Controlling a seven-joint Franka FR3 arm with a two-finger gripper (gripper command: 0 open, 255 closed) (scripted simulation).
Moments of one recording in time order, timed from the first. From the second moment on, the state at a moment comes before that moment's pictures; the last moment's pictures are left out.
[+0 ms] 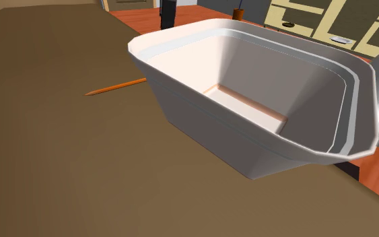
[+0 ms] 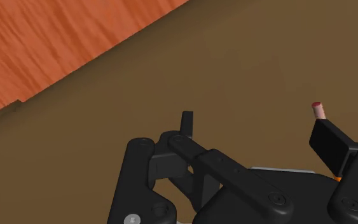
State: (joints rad) arm 0.31 -0.29 0.18 -1.93 -0.07 1.81 -0.31
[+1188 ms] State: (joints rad) arm 0.44 -0.16 0.32 -1.95 -0.18 1.93 -0.51
